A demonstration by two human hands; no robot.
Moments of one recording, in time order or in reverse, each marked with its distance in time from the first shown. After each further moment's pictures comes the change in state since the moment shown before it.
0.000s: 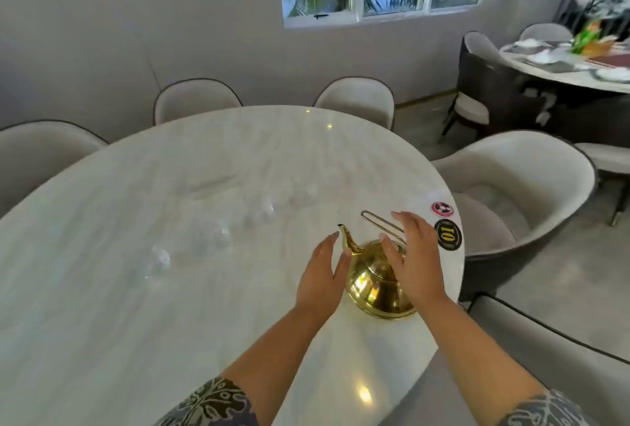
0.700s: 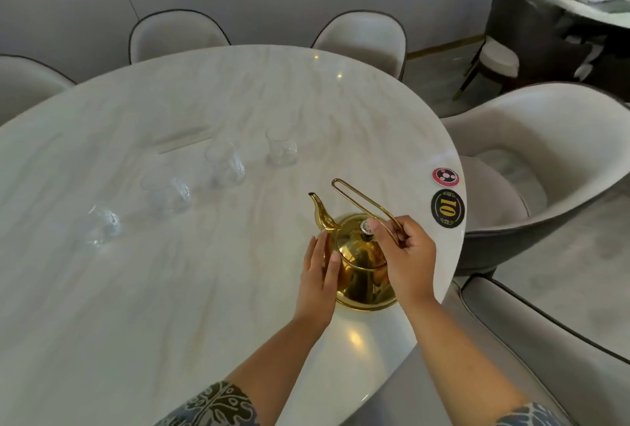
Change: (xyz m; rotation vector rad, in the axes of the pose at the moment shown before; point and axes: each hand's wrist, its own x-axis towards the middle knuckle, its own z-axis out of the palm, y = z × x) left_hand 0.020 -0.043 0.110 -0.306 0.046 -0.259; right_hand 0.000 0.054 0.022 0.650 0.045 0.271
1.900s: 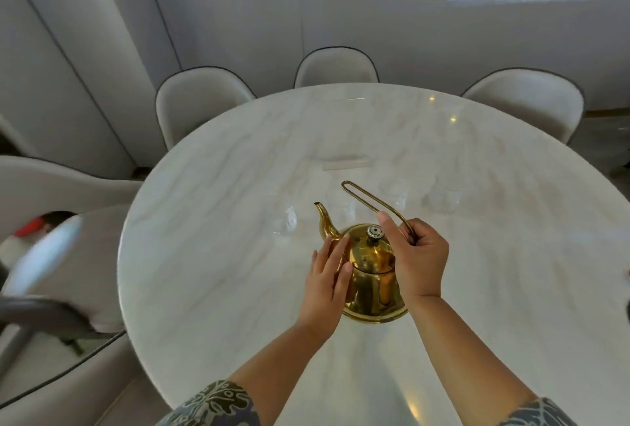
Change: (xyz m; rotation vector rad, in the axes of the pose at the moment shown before) left_hand -0.040 -0.020 -0.264 0.115 0.281 0.108; right_hand -0.047 -0.105 0.249 0.160 -0.175 -0.084
